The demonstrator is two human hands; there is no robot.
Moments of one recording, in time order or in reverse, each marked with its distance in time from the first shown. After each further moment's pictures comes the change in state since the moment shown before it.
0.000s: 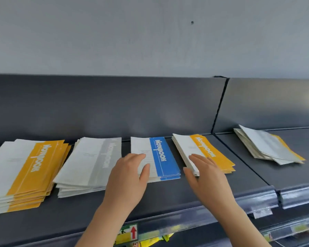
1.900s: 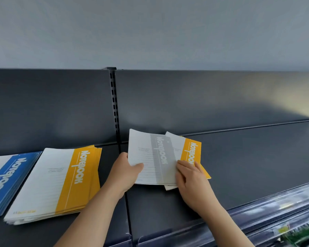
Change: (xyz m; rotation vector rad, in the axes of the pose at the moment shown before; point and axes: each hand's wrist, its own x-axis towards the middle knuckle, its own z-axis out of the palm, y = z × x) left_hand 0.128 0.276 0.300 -0.563 -0.283 -0.448; right_hand 0.102 0.399 -0.057 0.076 0.005 -0.068
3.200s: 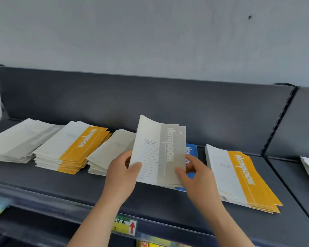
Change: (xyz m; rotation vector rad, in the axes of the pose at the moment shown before) left_hand -0.145 -0.129 -0.377 0.051 0.520 0.106; right_hand -0.023 -0.390 0.132 0.648 -0.235 -0.052
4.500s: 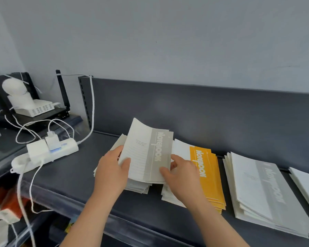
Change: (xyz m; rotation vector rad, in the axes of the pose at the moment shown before) left_hand 0.135 -0.179 -0.349 0.371 0.303 0.035; right_hand 0.068 -0.211 0.373 -0.232 -0.143 -0.103
